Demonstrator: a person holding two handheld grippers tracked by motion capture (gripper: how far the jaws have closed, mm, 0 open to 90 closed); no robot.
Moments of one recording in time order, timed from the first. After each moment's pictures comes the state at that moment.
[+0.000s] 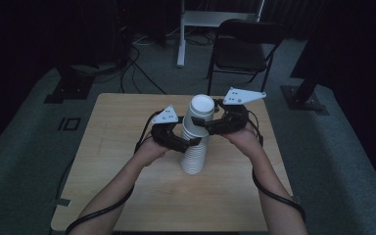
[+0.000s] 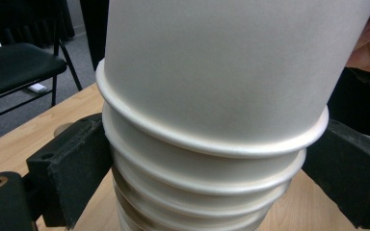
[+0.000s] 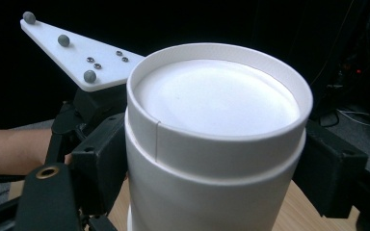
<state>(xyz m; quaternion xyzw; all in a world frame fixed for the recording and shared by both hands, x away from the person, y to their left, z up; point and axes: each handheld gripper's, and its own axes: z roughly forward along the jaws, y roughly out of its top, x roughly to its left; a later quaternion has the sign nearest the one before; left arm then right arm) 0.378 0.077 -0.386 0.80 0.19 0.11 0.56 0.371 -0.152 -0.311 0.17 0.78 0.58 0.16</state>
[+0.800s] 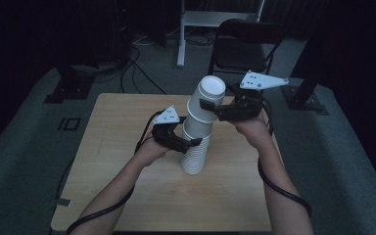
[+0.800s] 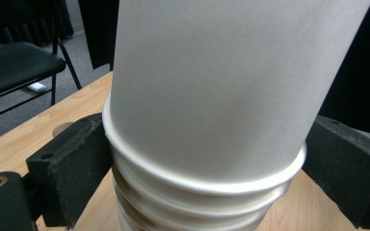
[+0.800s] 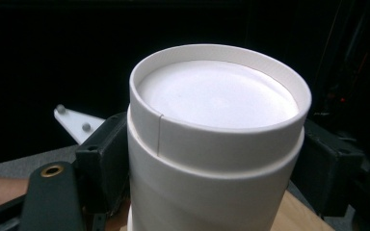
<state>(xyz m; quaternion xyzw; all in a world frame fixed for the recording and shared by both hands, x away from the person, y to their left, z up) 0.377 0.075 -0.385 0.80 0.18 0.11 0.56 0.361 -0.170 -0.259 0.18 0.74 0.62 0.18</state>
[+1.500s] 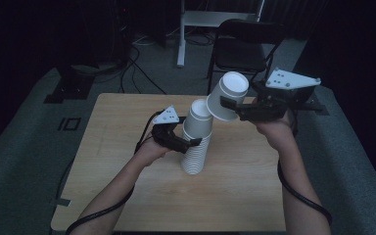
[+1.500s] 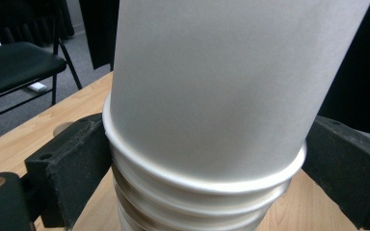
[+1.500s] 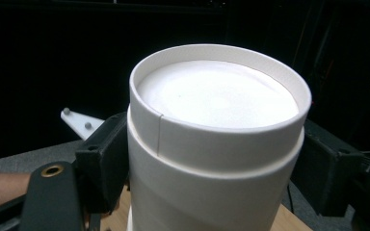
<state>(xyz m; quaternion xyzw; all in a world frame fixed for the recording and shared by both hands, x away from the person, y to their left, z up) 0.377 0.076 -0.386 0.80 0.18 0.11 0.56 0.336 -0.211 -0.237 0.19 0.74 0.61 0.22</state>
